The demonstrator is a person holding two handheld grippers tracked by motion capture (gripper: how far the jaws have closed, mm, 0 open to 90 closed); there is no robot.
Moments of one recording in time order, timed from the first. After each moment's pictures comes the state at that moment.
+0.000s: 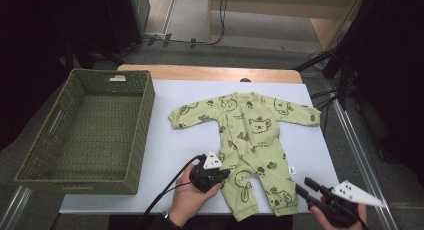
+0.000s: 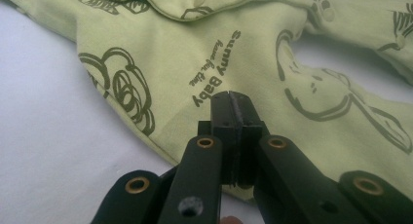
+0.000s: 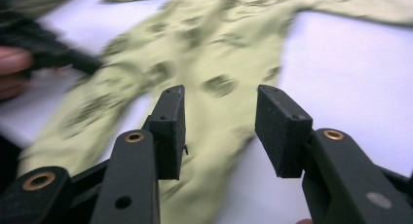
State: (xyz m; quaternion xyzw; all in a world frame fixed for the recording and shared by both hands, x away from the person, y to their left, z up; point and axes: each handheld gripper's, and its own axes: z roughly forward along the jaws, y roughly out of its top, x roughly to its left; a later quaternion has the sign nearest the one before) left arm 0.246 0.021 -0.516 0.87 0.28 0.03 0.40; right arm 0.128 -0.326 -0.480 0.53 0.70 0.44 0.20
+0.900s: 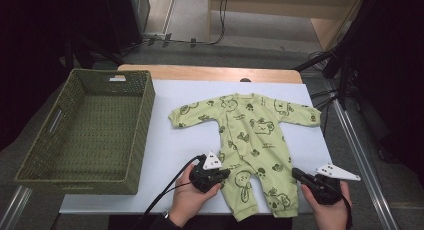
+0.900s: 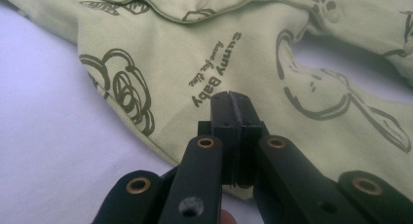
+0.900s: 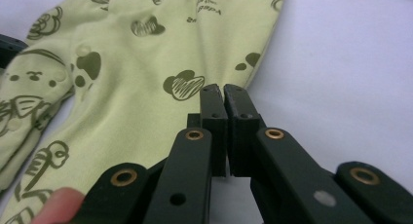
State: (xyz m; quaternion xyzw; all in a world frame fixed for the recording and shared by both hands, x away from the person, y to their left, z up) left arm 0.246 0.022 -0.516 0.87 0.28 0.03 0.41; right arm 0.167 -0.323 -0.506 0.55 0.71 0.39 0.18
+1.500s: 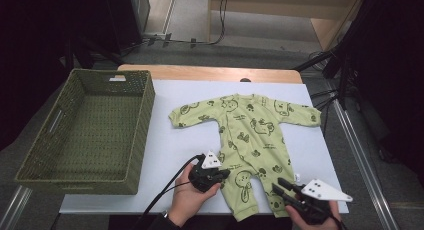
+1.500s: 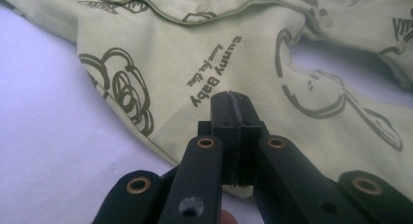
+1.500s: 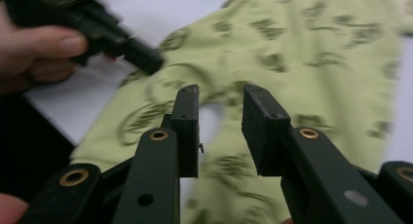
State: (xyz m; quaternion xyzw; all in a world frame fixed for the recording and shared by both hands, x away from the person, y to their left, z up) left arm 0.247 0.024 -0.516 0.87 0.28 0.03 0.41; right arm 0.129 -0.259 -0.484 0.45 0.75 0.45 0.18
